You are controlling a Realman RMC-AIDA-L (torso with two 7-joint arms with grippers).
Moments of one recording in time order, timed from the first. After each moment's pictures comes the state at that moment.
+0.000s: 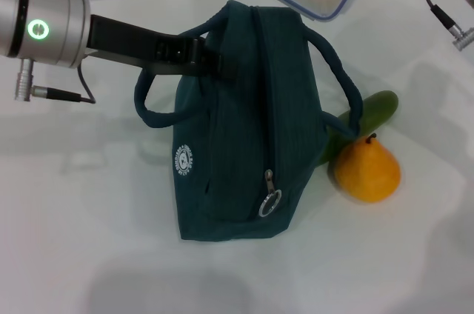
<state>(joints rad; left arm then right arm) -0.83 -2.08 1.05 0.98 2.08 1.58 -2.61 0.67 2.02 -0.54 -0.22 -1.16 -1.69 1.40</state>
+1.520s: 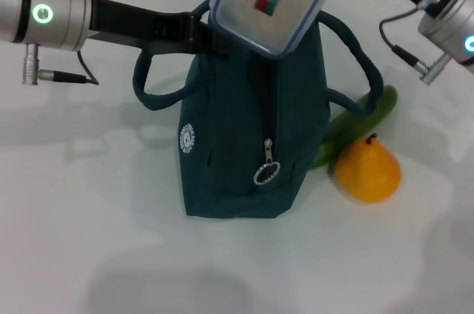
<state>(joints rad) -0.84 -2.08 1.05 0.94 2.08 1.48 -2.60 0.69 2.03 -0.72 -0.16 -1.17 -1.70 1.38</state>
